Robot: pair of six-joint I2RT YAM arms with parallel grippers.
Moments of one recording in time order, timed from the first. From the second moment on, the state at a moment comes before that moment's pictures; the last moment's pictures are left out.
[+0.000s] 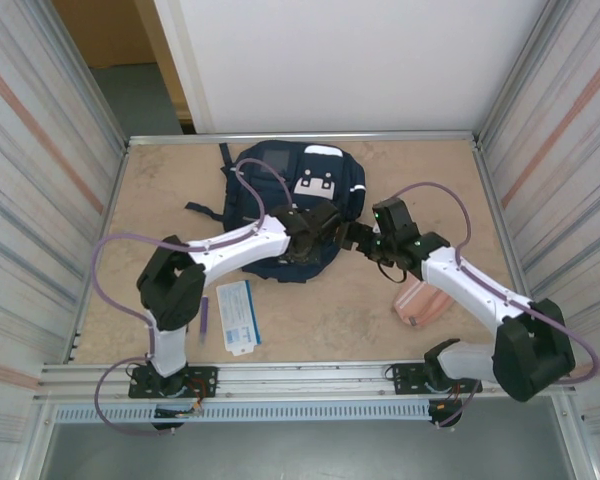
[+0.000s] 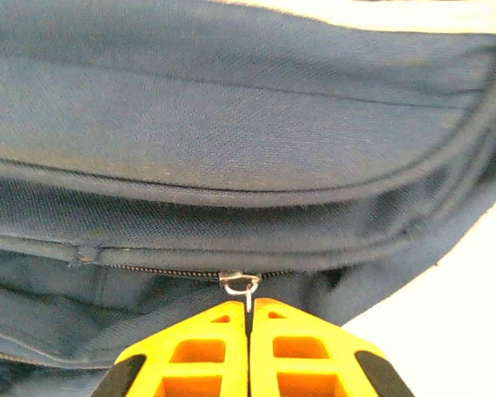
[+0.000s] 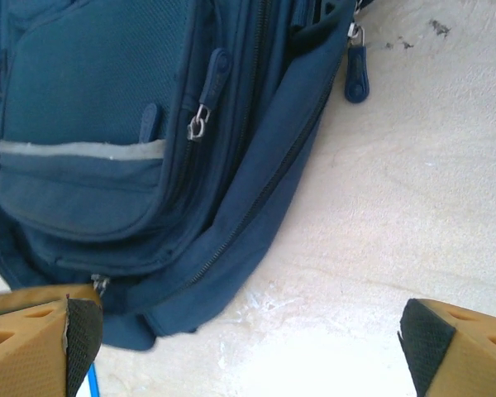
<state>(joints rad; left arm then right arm) -0.91 1.87 1.51 -0.91 -0.24 -0.77 0.48 1.28 0.85 -0.43 -0.12 0.78</state>
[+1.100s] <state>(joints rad) -0.93 1.74 1.42 -0.61 -0.02 -0.53 0.49 1.42 1.09 -0.67 -0.26 1.33</state>
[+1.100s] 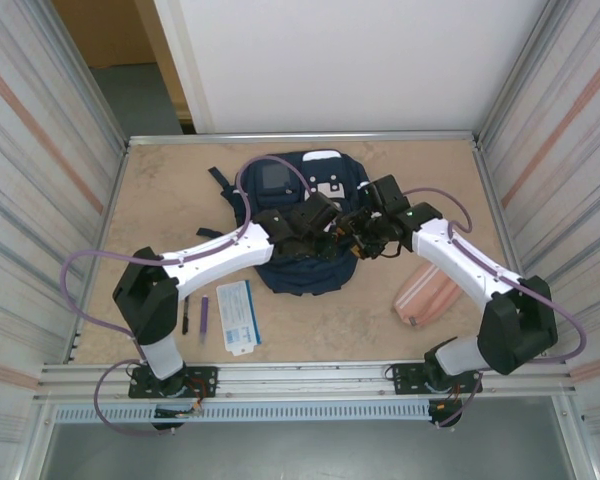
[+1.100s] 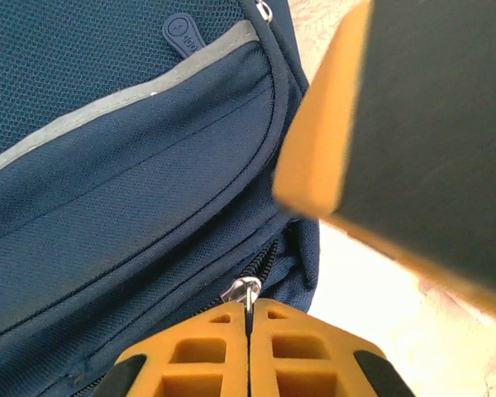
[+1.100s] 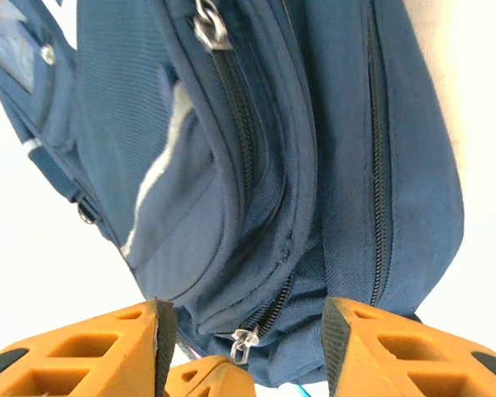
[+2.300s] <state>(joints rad) -0.64 1.37 0.96 -0.54 -0.06 -0.55 0.34 1.49 1.09 -0.60 -0.47 1.24</state>
